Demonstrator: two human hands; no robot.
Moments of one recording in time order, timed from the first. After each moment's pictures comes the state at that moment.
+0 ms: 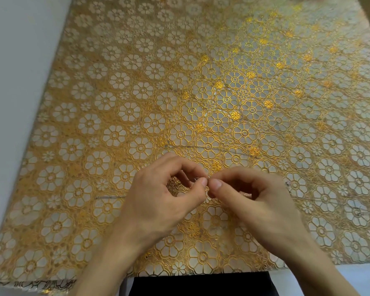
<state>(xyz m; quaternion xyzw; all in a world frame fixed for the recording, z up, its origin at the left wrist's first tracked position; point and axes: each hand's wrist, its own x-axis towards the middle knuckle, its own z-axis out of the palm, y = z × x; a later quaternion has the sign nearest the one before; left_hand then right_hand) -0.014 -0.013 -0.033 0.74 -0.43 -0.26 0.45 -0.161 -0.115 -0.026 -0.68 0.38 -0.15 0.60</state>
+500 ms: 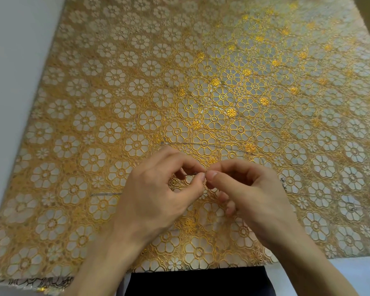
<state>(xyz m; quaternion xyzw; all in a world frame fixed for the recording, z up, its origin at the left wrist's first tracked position) -0.016 -0.016 -0.035 0.75 -0.49 -0.14 0.42 -0.151 -0.116 -0.019 -0.57 0.45 -0.14 0.68</state>
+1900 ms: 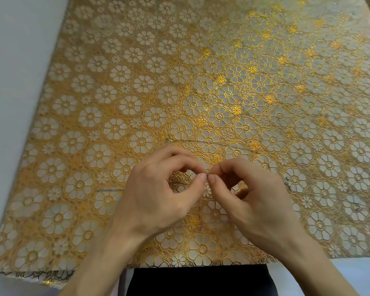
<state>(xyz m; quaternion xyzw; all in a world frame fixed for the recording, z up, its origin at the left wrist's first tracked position) -0.011 -0.010 -0.034 0.75 -0.48 -0.18 0.41 -0.160 -0.112 -0.037 -0.81 0.31 -0.20 0.45</state>
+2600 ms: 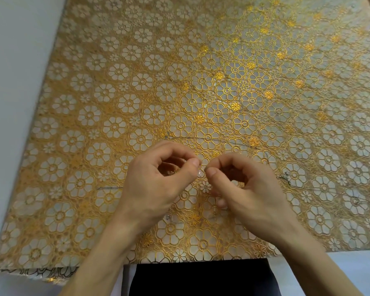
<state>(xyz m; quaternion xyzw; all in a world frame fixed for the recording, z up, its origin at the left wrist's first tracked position) -0.011 -0.013 -0.039 0.72 -0.34 -0.31 0.53 -0.157 -0.112 -0.039 -0.72 0.35 -0.17 0.58</state>
